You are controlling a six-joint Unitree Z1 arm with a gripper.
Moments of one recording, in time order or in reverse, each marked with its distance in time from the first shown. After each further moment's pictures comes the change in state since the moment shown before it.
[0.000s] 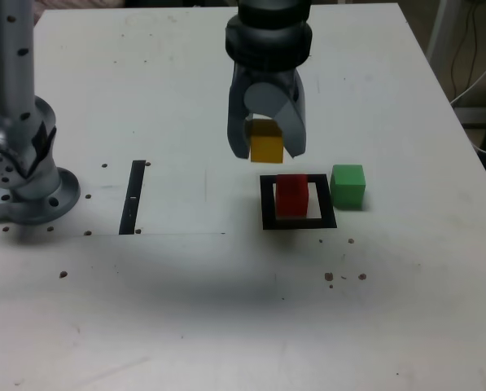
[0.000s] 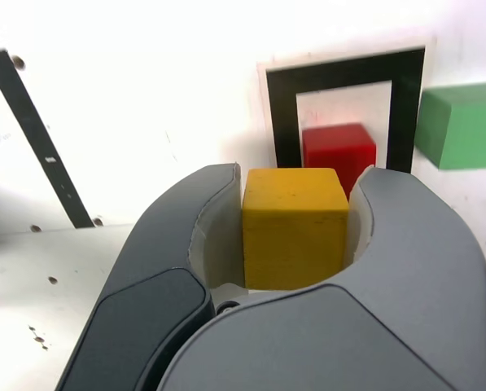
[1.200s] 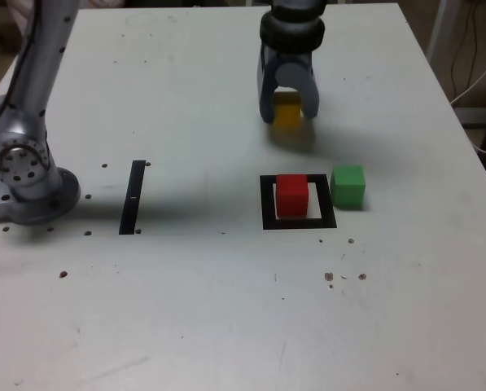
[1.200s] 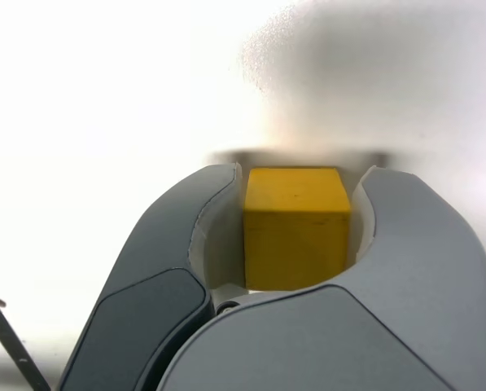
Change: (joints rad) arm 0.464 0.228 -0.075 -0.175 0.057 0.362
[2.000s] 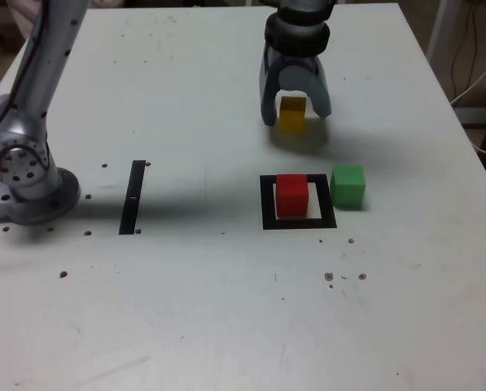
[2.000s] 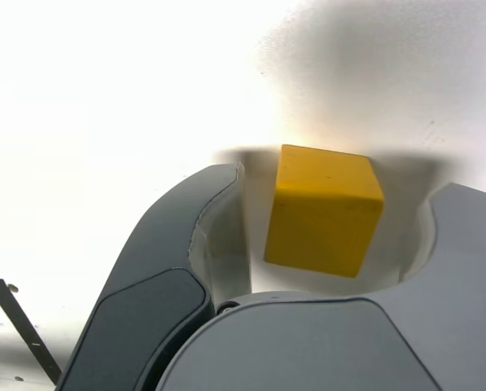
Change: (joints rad) arm -0.016 0.062 -0.065 0.066 0.000 -0.001
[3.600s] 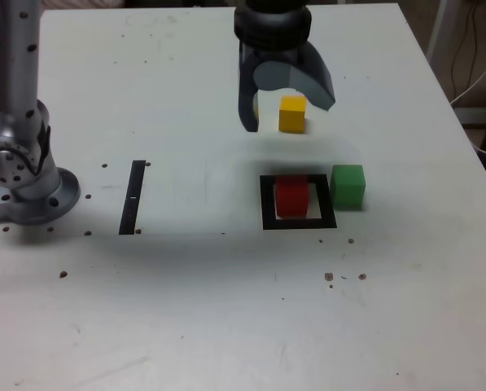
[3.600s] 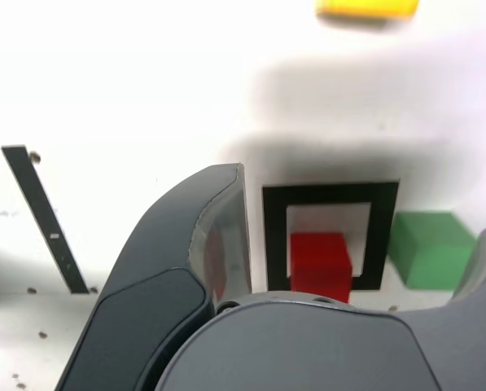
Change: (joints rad) arm -0.229 -0.259 0.157 0.040 -0.012 -0.222
